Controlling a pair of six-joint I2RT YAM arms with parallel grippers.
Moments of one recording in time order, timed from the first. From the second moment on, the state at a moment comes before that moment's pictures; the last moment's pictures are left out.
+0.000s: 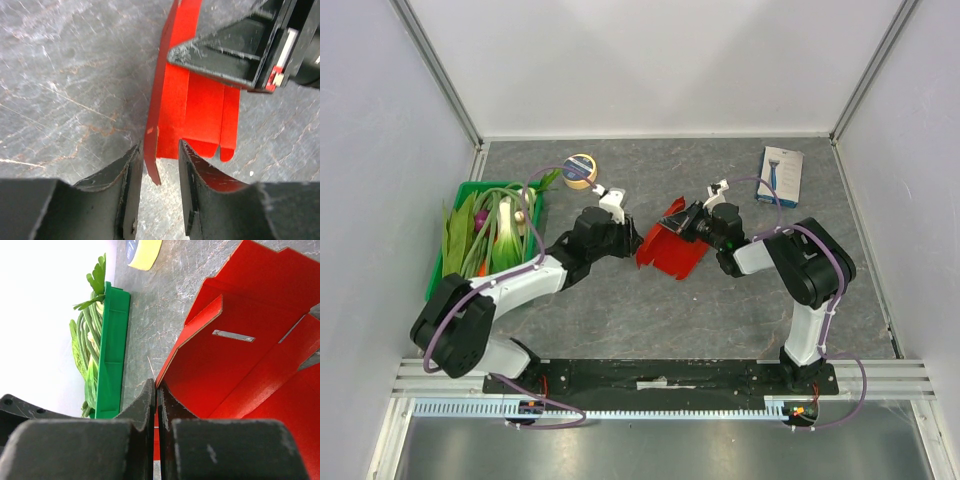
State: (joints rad) left arm -0.62 1.41 0.73 0.21 0.04 -0.37; right arm 0.46 1.90 0.73 0.93 -0.30 1.06
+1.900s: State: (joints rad) left arm -0.64 1.29 0.37 0.45 0.05 -0.49; right arm 0.46 1.89 0.63 1.05 -0.25 1.19
